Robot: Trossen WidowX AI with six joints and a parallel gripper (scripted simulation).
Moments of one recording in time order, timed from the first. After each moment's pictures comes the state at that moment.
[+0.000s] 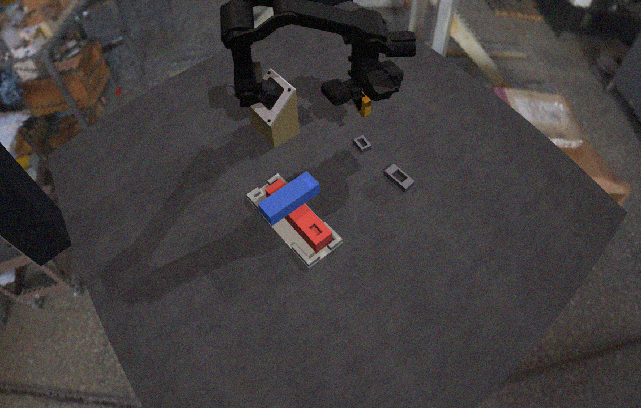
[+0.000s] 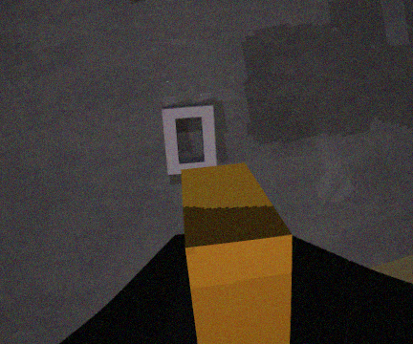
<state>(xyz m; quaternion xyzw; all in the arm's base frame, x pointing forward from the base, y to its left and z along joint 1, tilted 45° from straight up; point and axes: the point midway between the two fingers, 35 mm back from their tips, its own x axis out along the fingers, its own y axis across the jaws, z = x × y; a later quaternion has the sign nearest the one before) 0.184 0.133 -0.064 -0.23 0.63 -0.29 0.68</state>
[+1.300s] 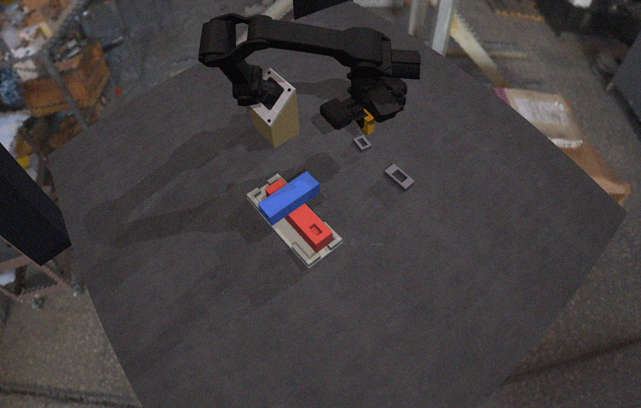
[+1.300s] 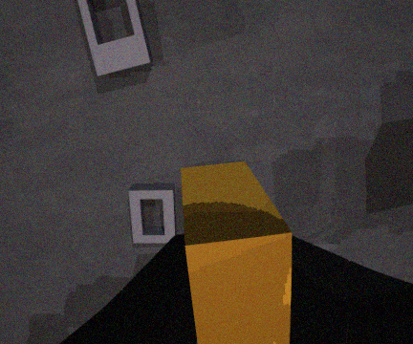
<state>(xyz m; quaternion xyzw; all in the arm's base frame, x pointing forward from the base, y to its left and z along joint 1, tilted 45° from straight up) 0.240 0.112 -0.021 -0.23 0.65 -0.26 0.68</state>
